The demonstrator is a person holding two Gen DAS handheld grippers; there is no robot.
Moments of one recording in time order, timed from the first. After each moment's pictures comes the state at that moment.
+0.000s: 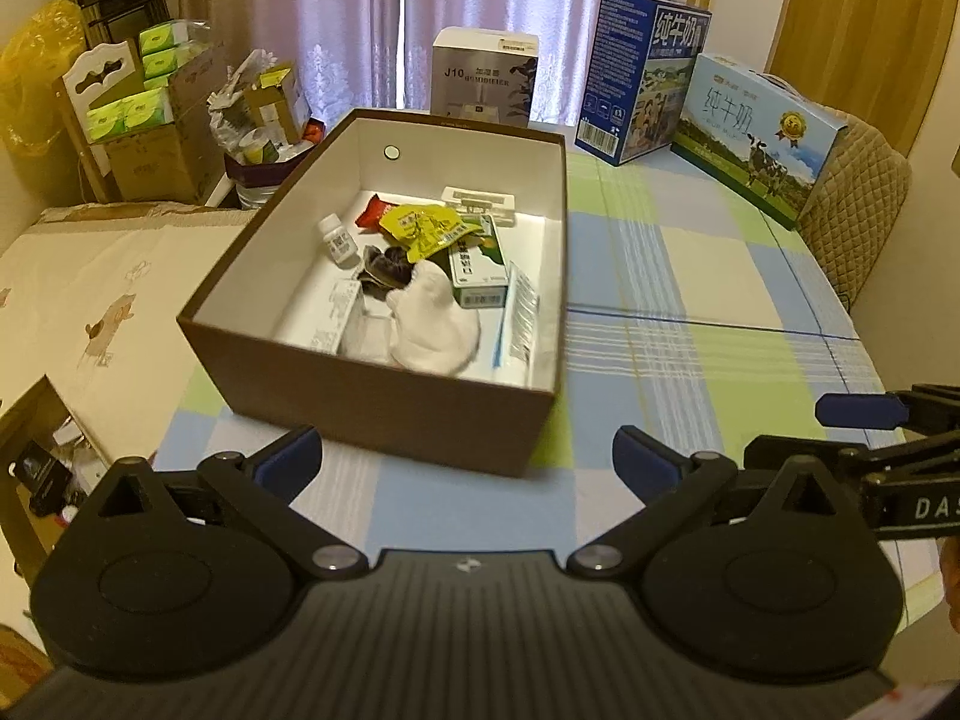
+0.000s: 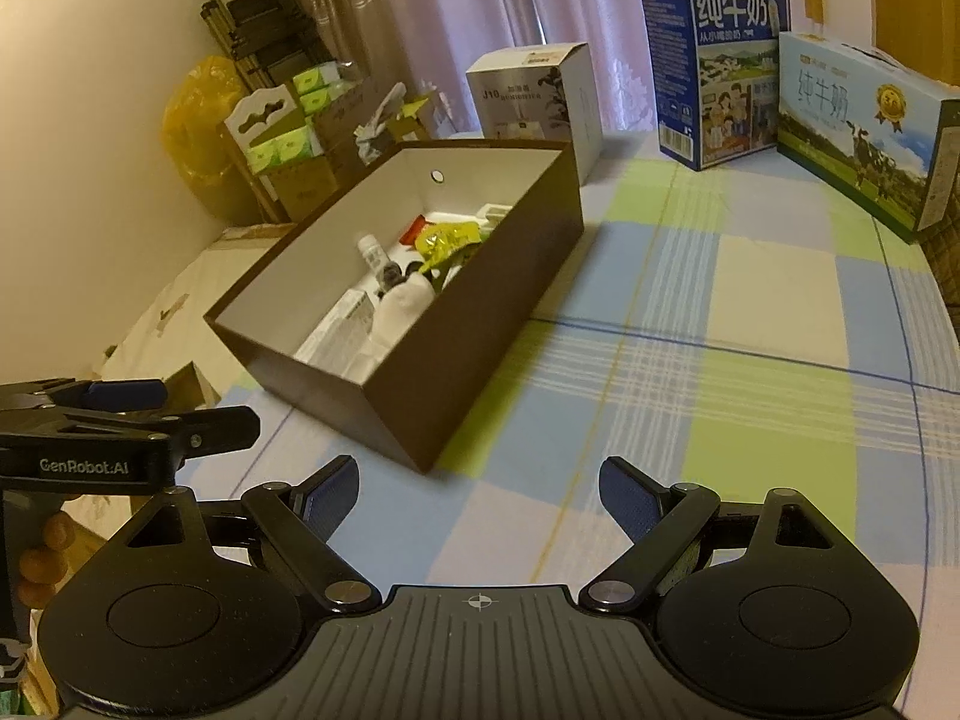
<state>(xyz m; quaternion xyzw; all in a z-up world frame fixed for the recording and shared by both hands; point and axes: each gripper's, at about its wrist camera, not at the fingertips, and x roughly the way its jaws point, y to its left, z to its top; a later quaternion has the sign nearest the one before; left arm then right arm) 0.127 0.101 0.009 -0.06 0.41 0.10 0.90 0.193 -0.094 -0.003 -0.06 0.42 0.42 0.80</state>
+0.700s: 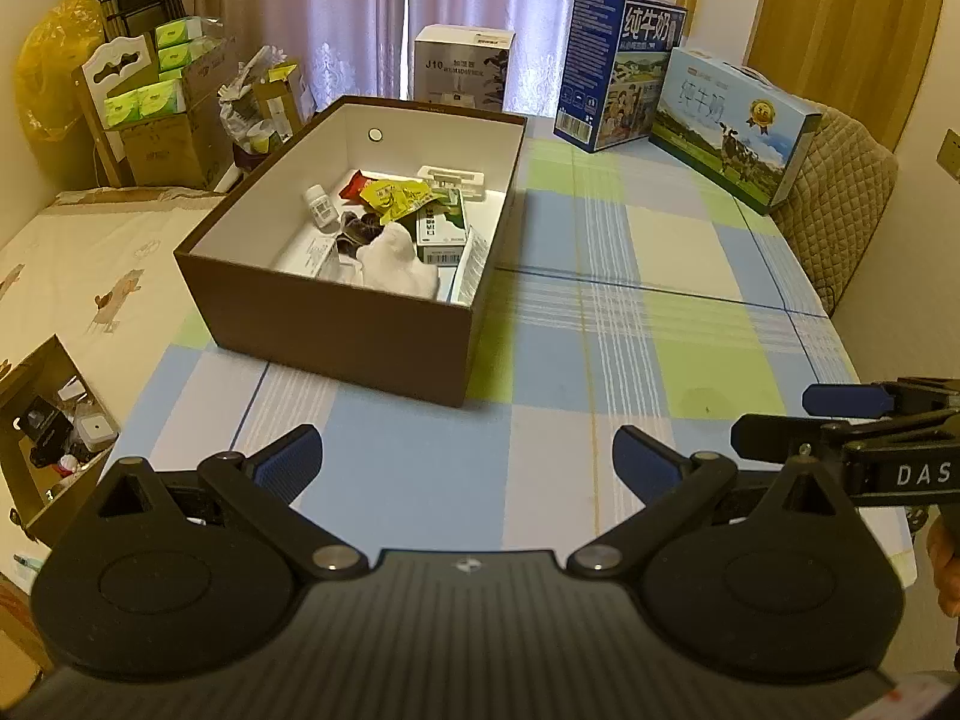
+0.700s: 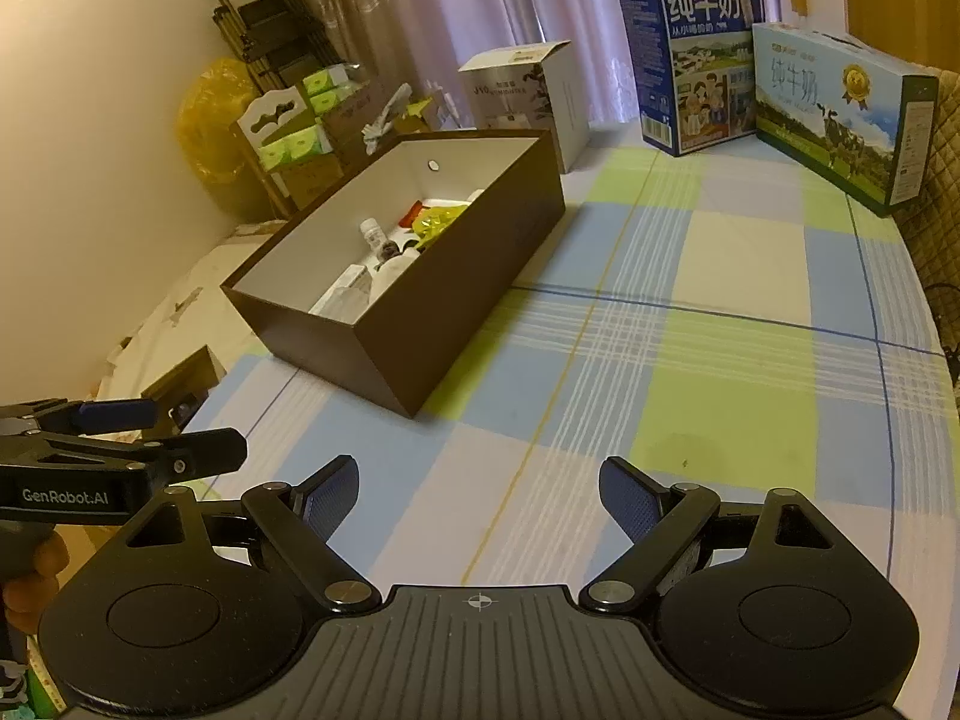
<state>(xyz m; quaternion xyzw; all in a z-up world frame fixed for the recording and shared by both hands) 0.076 0.039 0.012 -0.07 0.41 0.11 0.90 0.169 -0.152 0.001 -0.05 0.42 0.43 0.80</state>
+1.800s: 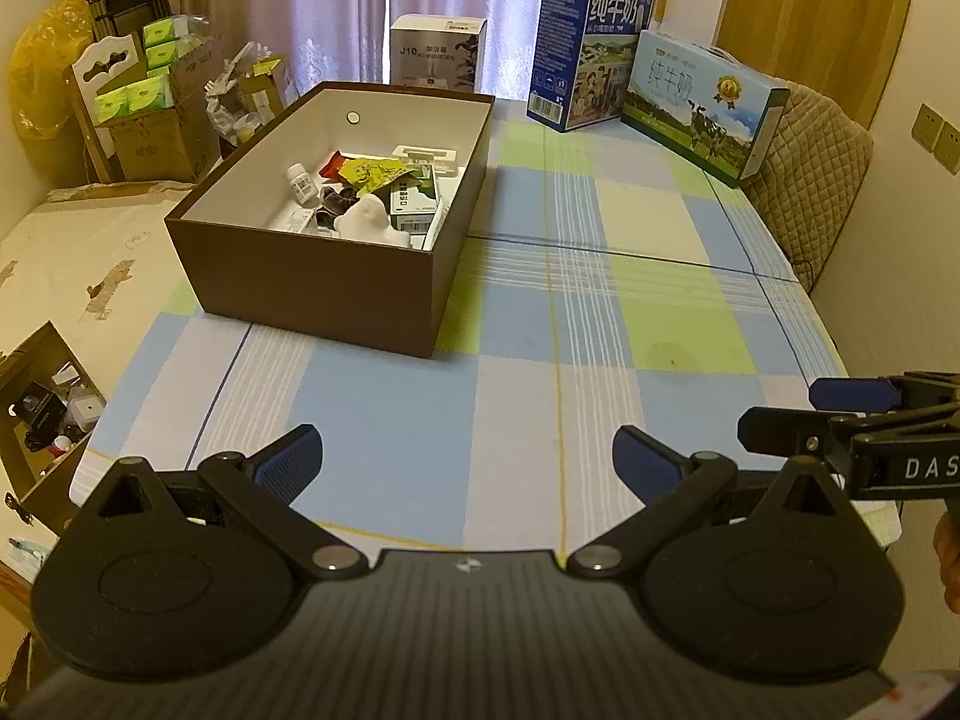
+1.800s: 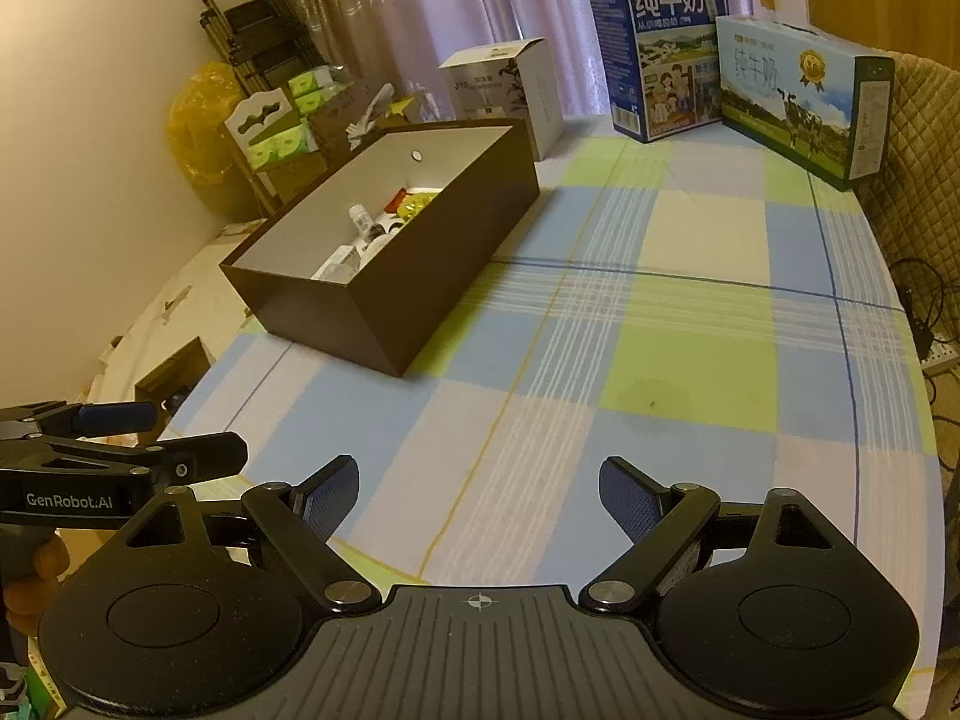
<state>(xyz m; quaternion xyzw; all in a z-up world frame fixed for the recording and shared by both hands) 0.040 0.014 0.008 -0.06 0.41 0.09 0.90 0.139 -0.188 0.000 -0.05 0.42 0.41 0.81</state>
